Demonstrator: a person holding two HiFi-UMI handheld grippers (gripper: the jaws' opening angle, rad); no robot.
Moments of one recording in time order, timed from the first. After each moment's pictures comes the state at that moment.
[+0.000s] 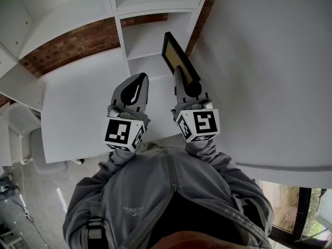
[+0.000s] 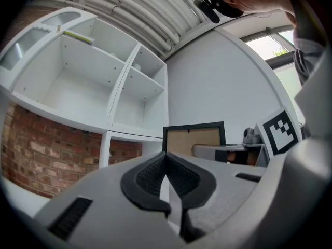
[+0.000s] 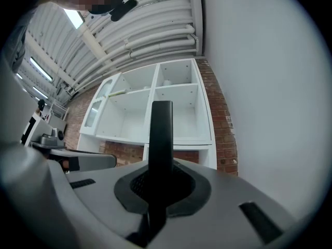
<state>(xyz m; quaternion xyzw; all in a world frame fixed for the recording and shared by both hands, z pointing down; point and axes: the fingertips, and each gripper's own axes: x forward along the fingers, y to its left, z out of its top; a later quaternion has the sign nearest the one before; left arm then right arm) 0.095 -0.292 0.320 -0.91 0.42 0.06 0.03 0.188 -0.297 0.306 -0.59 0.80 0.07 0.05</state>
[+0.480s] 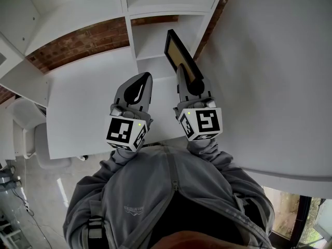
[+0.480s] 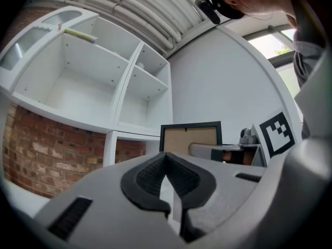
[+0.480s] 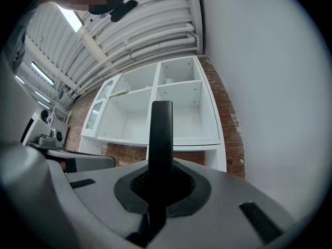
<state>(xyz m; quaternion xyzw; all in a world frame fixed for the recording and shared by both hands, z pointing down) 0.082 -0.307 0.318 -0.90 0.43 0.05 0.02 0.170 -0.319 0.302 -0.58 0.81 0.07 0.06</state>
